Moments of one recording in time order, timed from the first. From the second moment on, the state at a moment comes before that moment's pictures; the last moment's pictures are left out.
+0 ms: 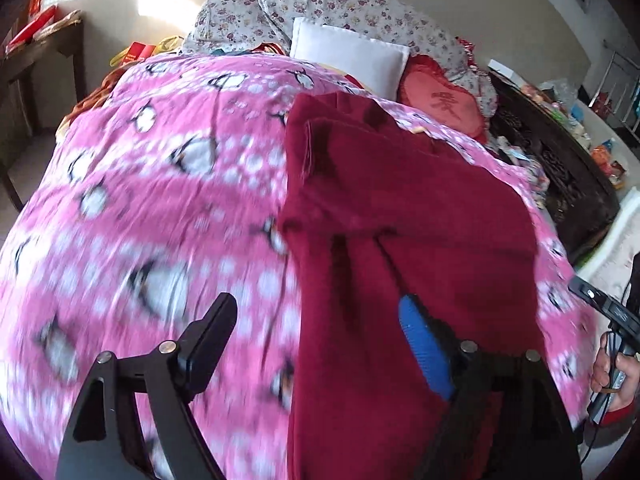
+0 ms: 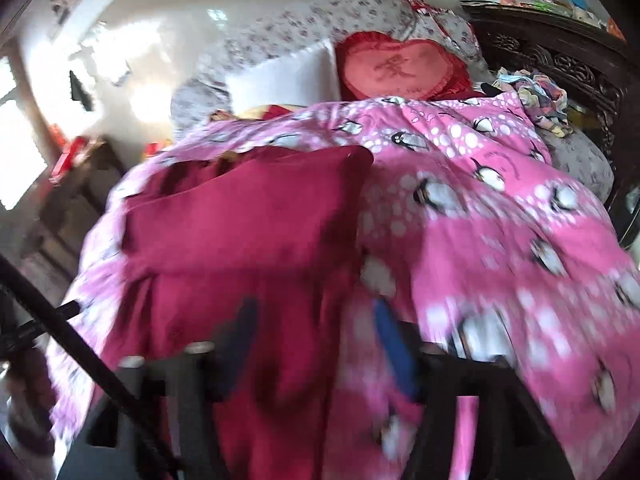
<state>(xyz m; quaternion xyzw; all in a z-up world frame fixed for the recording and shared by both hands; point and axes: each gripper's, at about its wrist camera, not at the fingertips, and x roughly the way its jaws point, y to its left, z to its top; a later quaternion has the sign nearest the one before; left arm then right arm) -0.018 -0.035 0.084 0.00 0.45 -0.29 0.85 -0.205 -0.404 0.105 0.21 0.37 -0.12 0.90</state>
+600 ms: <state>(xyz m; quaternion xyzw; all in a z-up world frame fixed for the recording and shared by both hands) -0.120 0.022 0.066 0.03 0.50 -0.29 0.81 -0.344 -0.330 0.045 0.30 0.42 0.02 0.85</state>
